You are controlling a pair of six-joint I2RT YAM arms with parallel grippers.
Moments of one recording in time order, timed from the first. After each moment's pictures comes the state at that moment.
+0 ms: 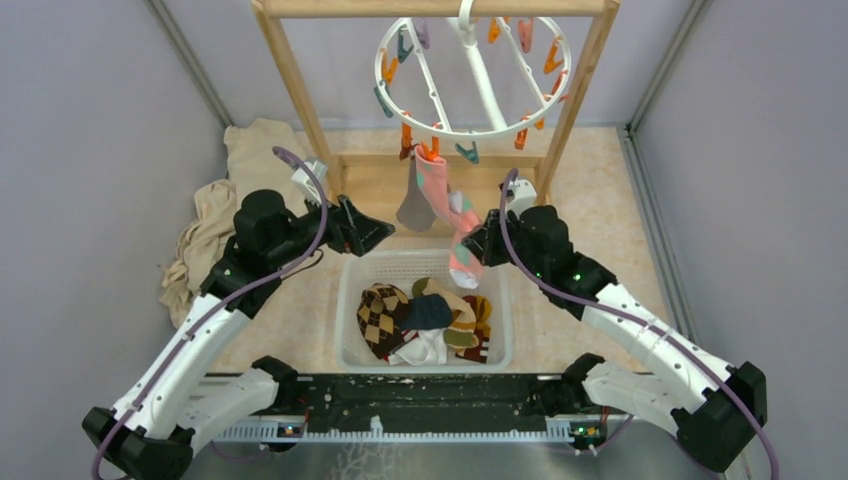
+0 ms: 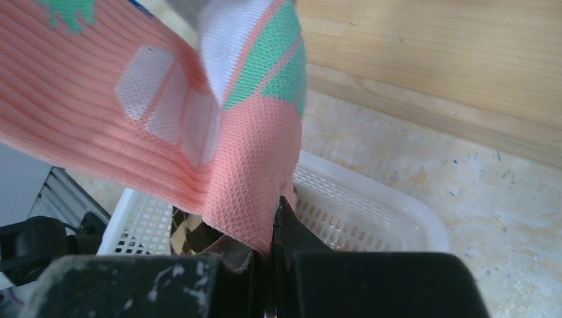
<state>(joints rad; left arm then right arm) -0.49 0.90 0.97 -0.23 0.37 -0.49 0.66 0.95 0.79 -0.21 -0.03 0.47</state>
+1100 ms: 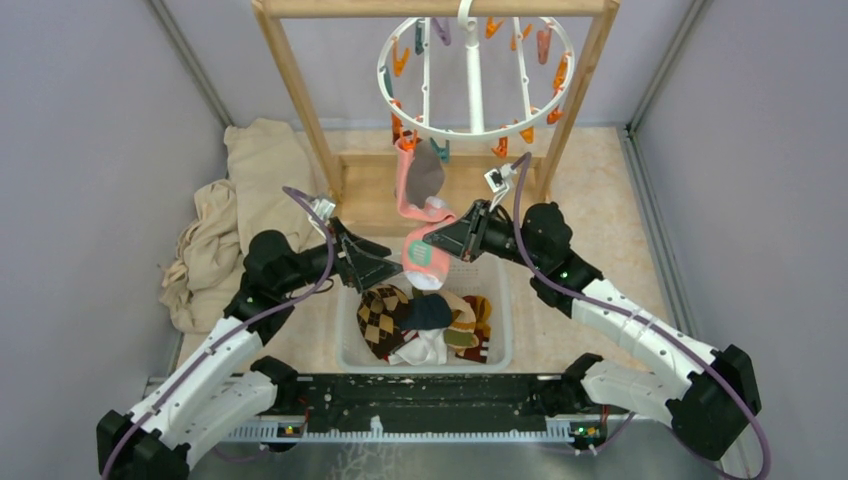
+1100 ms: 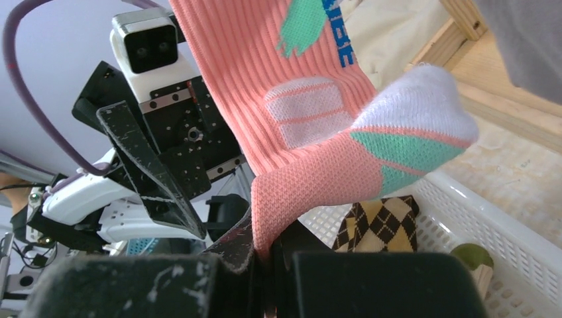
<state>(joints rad) -0.50 0.78 0.57 0.22 0.65 -0.67 0.67 1.02 0.76 0.25 -0.45 0.79</state>
